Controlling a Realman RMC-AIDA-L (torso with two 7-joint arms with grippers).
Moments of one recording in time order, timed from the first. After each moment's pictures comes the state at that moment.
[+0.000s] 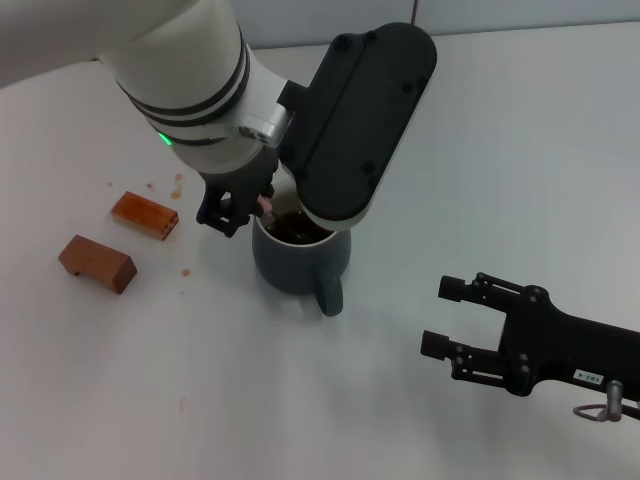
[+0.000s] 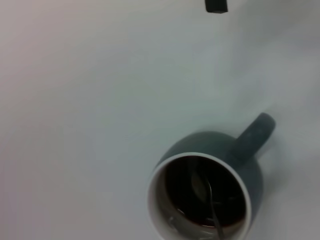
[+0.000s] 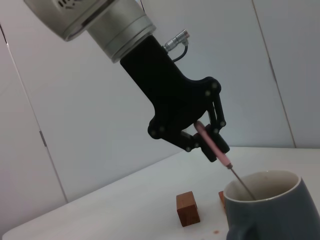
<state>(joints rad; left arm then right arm) -0.89 -2.08 1.83 1.56 2.78 1.73 -1.93 0.41 2.08 -0.18 -0.25 -2.33 -1.71 0.88</state>
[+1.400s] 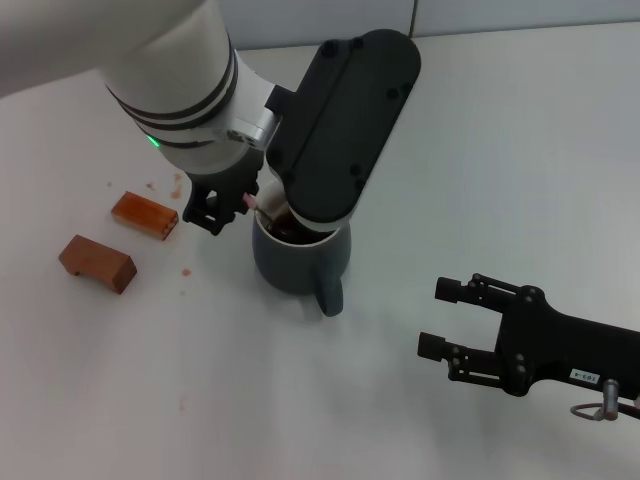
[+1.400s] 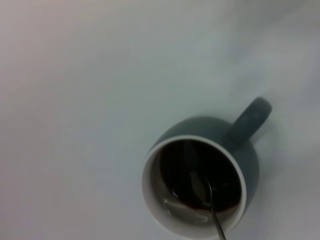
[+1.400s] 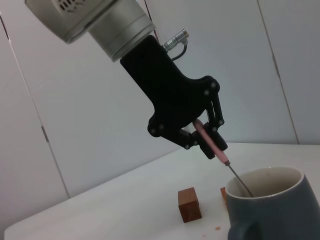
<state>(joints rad) -0.87 -2.08 1.84 1.57 2.80 1.73 -1.93 0.42 2.08 -0.20 -0.25 -2.33 -1.70 0.89</state>
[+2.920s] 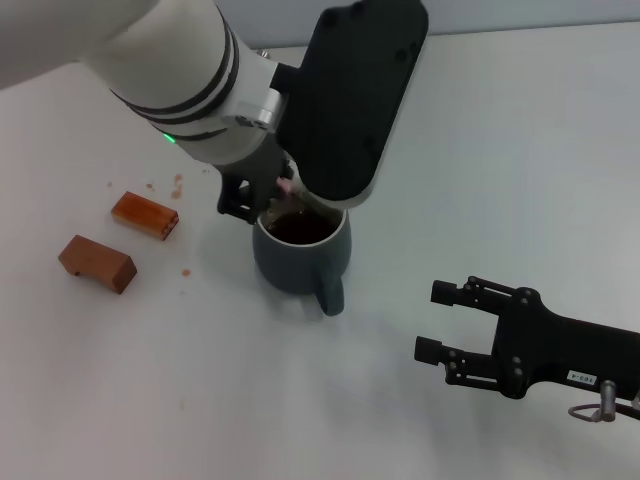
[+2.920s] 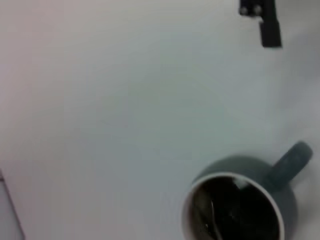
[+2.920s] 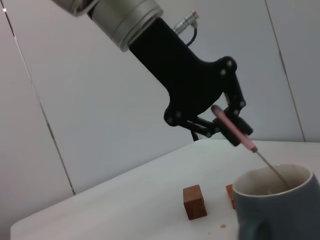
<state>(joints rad) -0.81 -2.08 1.81 1.62 2.76 1.63 -1.98 0.42 2.08 -0.21 -0.25 -2.33 -1.70 0.89</state>
